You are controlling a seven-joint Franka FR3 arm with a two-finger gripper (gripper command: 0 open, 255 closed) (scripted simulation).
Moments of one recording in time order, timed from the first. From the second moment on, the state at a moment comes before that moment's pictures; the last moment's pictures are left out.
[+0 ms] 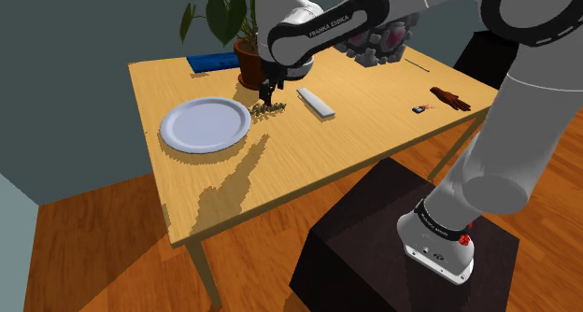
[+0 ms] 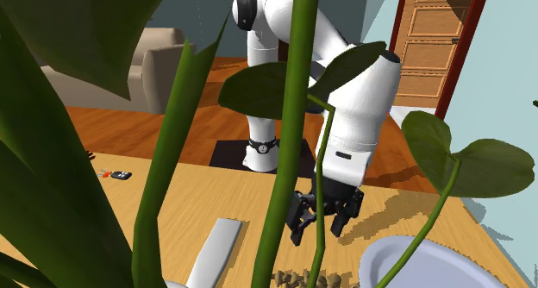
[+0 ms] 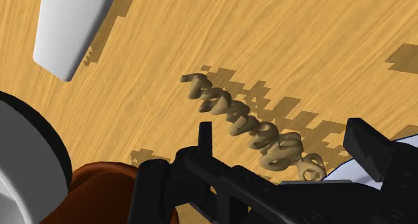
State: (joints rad) arm 0.12 0.23 0.10 -1.93 -0.28 2.19 0.02
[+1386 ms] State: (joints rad) arm 0.16 0.46 0.08 -1.79 -0.39 2.29 0.04
